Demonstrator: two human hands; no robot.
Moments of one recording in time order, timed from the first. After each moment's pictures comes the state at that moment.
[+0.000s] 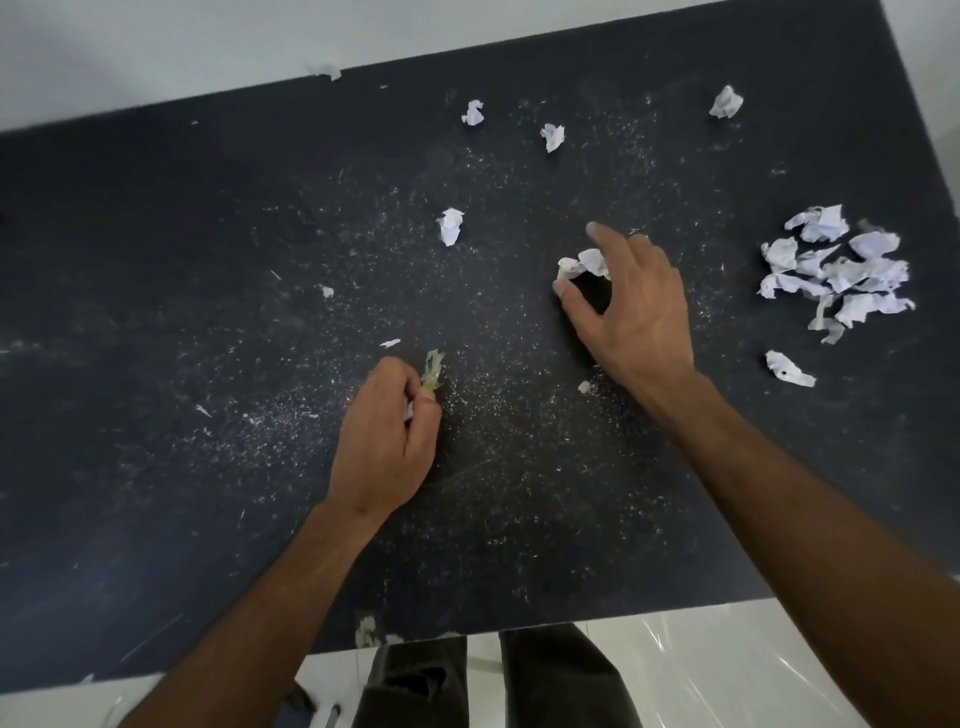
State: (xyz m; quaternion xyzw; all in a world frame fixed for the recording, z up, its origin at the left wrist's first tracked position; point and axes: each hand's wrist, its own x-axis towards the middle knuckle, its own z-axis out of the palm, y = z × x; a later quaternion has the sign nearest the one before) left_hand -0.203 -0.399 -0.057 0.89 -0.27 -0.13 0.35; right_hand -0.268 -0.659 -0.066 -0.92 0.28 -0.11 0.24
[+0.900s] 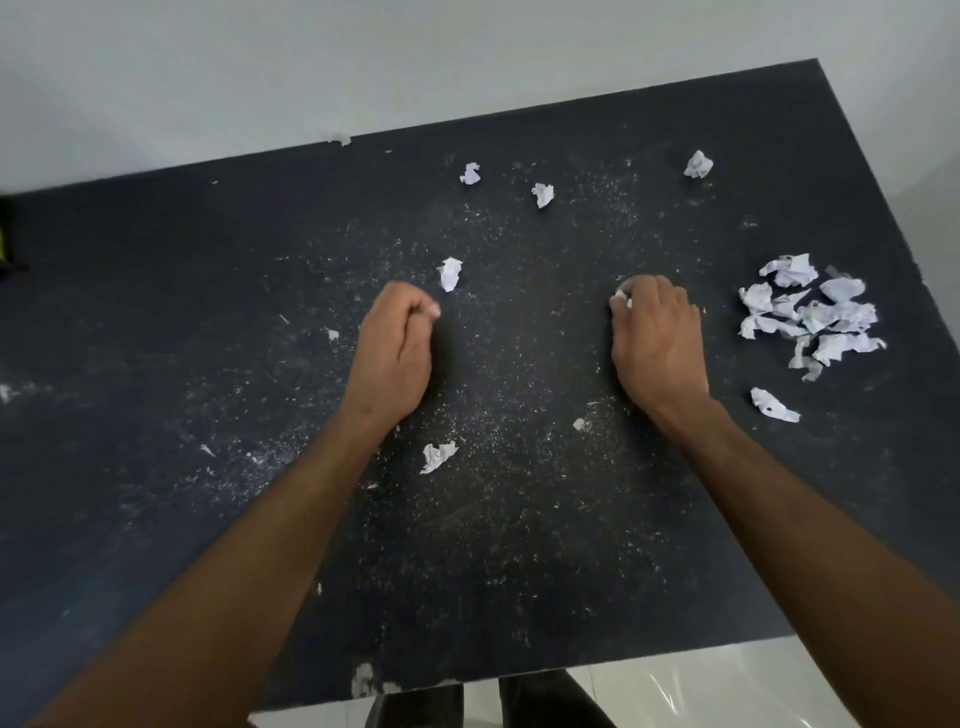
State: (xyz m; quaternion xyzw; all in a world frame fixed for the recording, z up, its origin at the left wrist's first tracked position) left_hand -0.123 -0.464 -0.048 0.85 -0.29 -0.10 0.42; right_hand -0.274 -0.688 -0.075 -0.92 0.33 -0.10 0.17
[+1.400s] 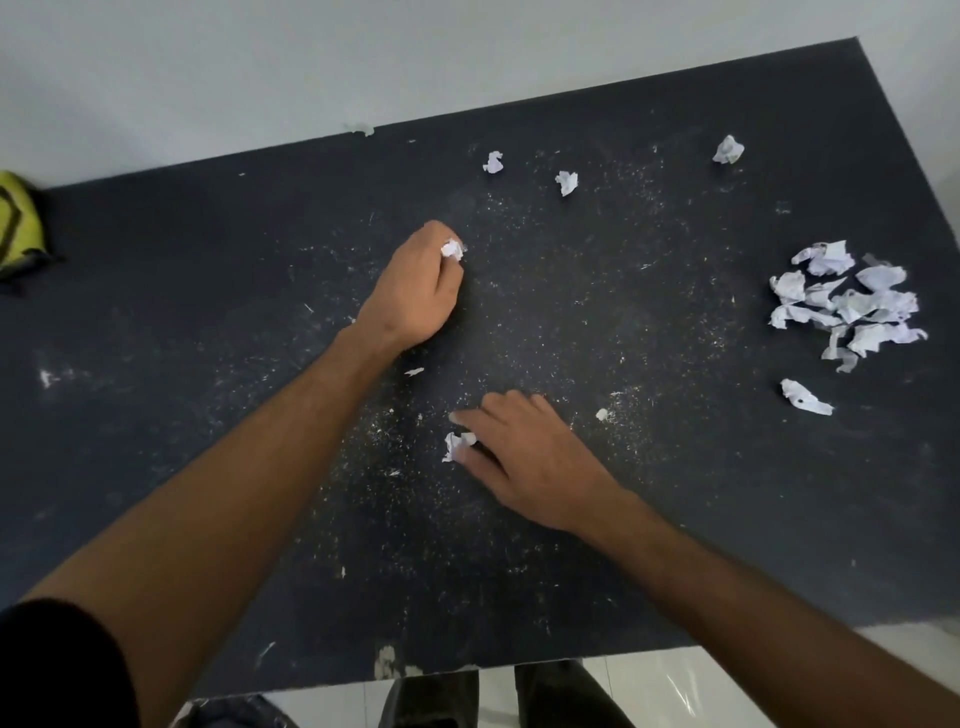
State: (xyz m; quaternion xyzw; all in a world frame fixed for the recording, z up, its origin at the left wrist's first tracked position) left_hand -0.064 -0.487 -0.047 0.88 -0.38 -0.12 0.27; right_hand -0.288 -0.547 -0.067 -0.96 0.00 -0.01 0.29
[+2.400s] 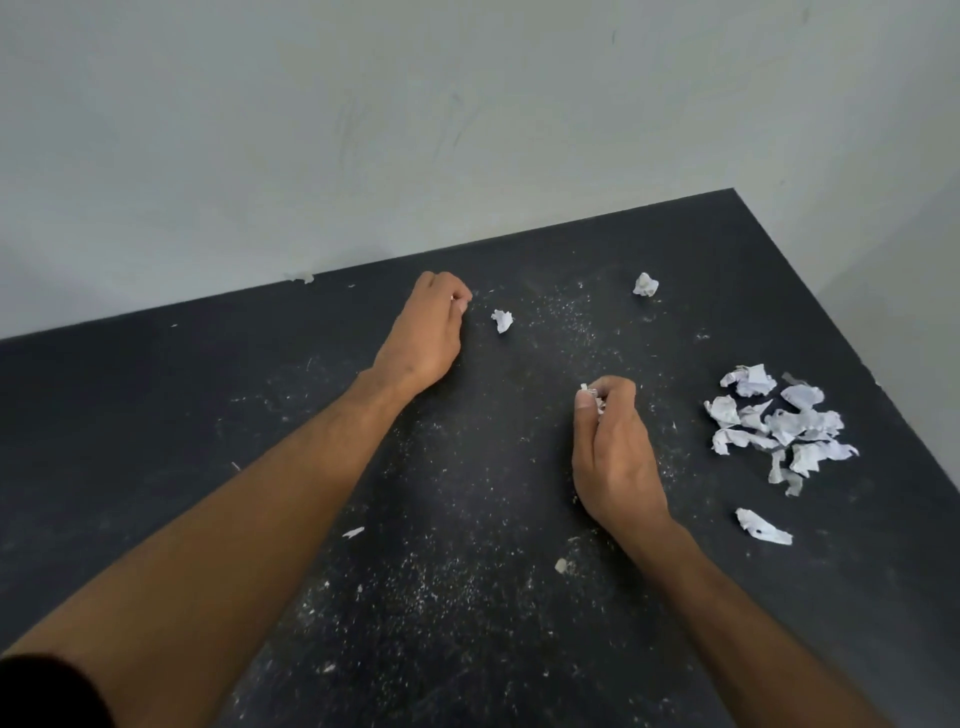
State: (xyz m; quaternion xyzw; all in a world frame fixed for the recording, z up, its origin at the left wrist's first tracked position) left_hand -0.017 -0.610 -0.054 0.86 -0.41 -0.12 0.29; right_hand -0.256 -0.681 -0.071 -0.81 0.35 -0.21 0.42
